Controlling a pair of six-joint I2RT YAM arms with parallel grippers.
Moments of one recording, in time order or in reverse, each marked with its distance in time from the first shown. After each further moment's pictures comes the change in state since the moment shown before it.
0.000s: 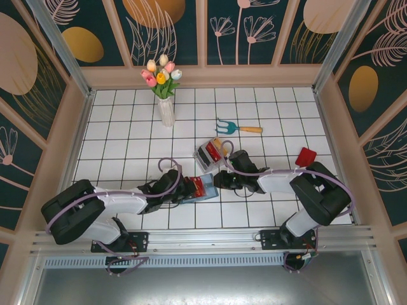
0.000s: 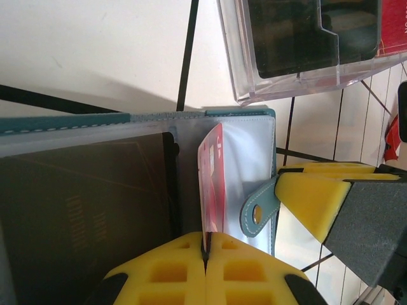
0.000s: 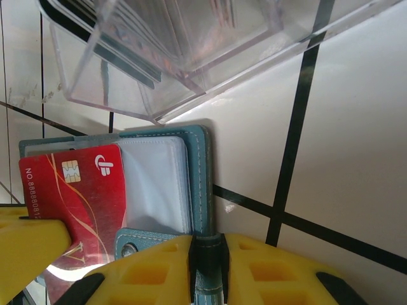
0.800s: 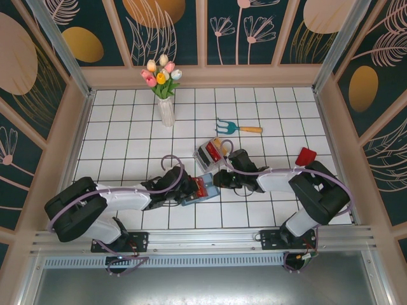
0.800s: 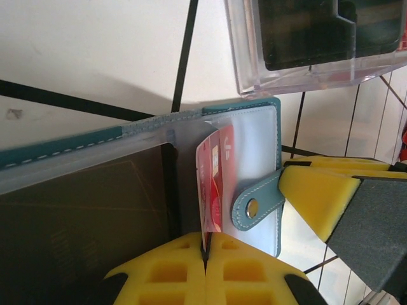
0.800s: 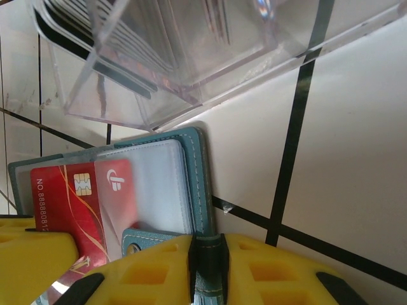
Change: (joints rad) left arm -0.001 0.044 0.076 -0.094 0.018 -0.015; right arm -0.002 0.014 0.013 -0.002 0.007 -0.003
